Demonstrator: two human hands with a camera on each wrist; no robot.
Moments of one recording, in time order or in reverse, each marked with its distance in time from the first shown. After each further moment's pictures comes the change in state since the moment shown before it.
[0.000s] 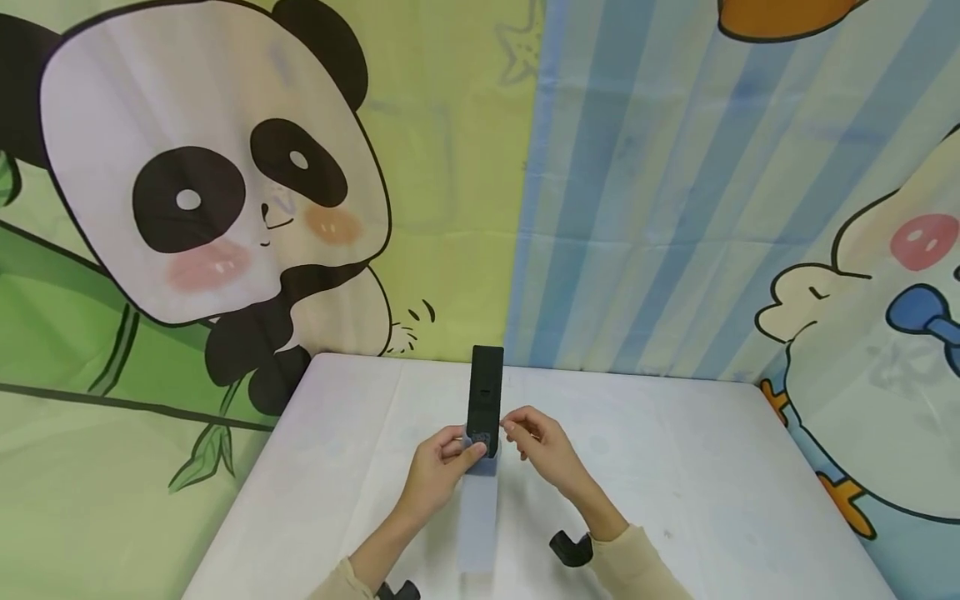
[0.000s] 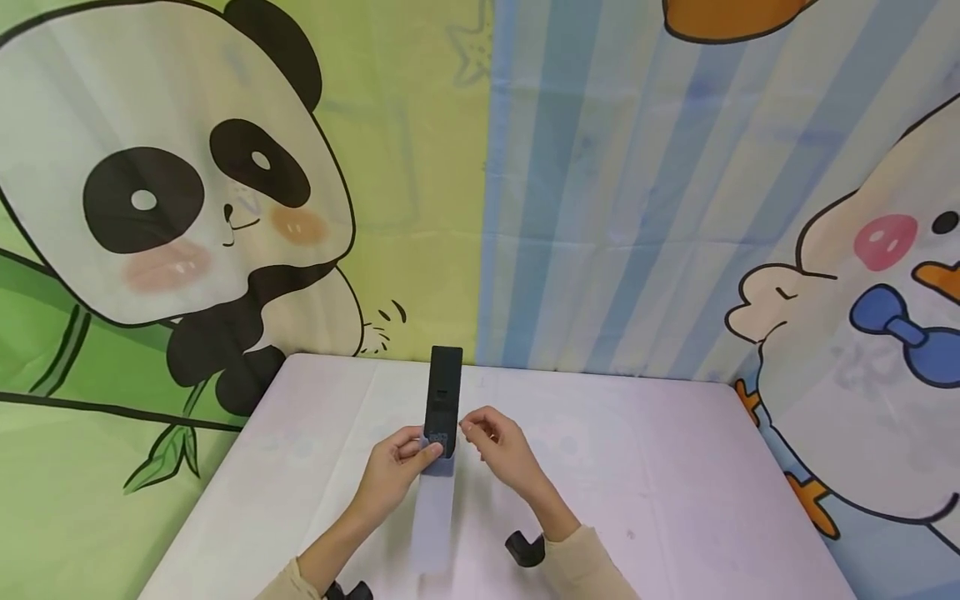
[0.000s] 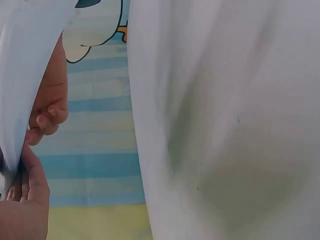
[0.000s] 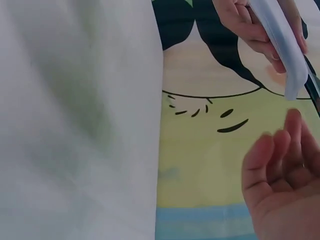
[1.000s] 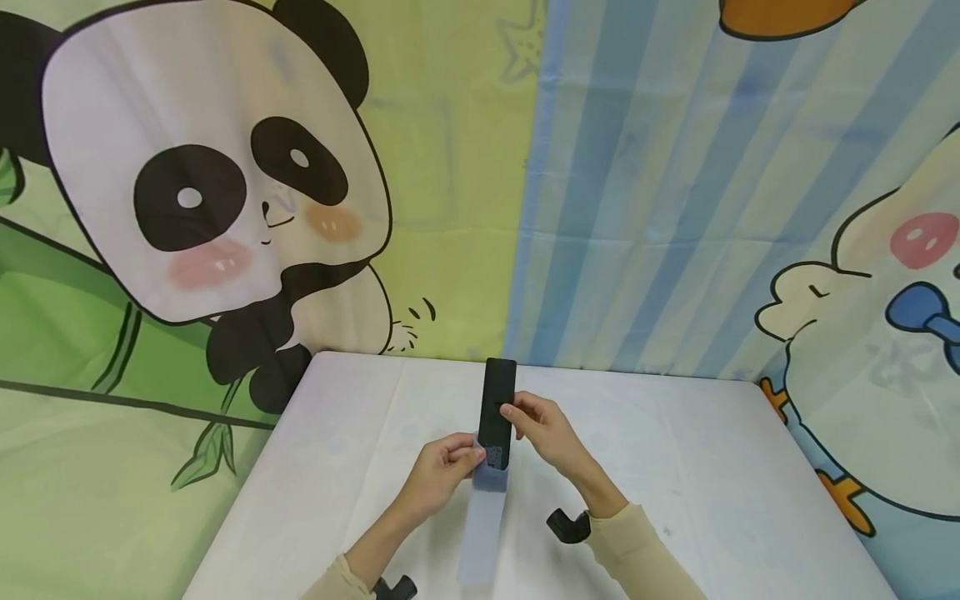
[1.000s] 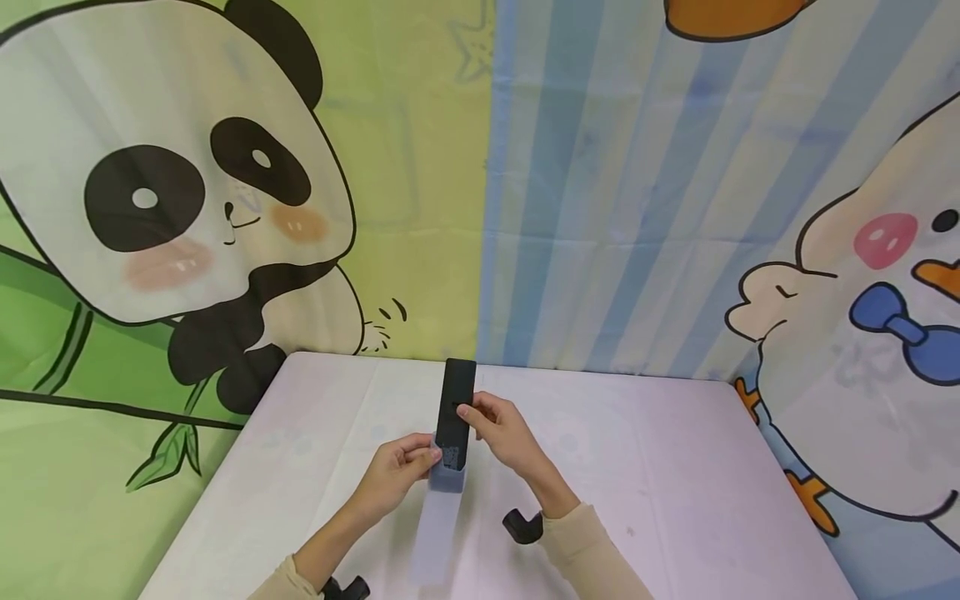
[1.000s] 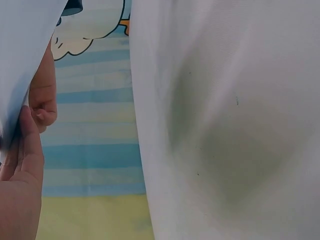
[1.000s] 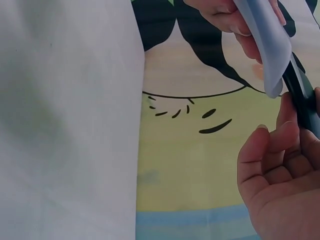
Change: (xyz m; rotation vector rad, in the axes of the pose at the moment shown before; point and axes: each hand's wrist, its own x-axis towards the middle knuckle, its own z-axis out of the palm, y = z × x) left_hand -0.001 0.003 -0.009 -0.084 -0.230 -0.009; right_hand 0.014 -0.041 -0.008 0.059 -0.061 0.006
